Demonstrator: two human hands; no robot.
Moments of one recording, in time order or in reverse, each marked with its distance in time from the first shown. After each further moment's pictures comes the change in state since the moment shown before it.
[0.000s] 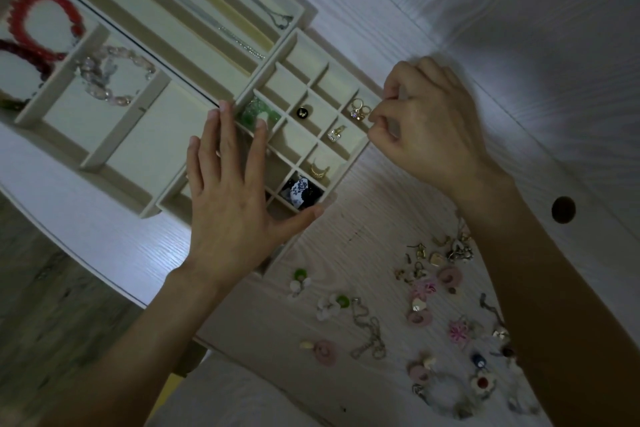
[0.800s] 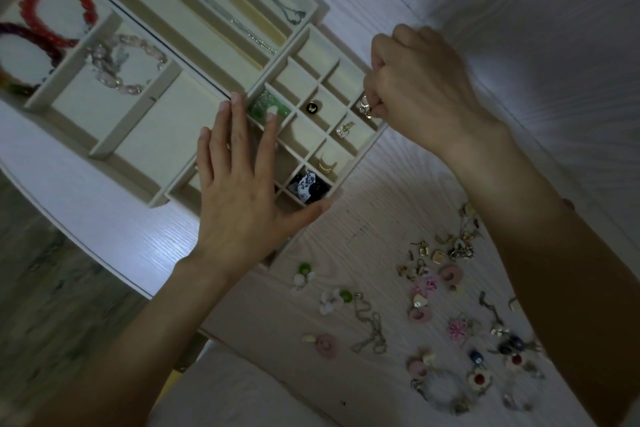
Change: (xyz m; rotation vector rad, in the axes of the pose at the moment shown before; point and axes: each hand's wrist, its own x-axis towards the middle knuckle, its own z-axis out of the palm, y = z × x) left_hand -0.002 -0.002 0.003 -0.034 0.040 0.023; right_hand 0.046 -0.002 0.000 -0.256 -0.236 -0.198
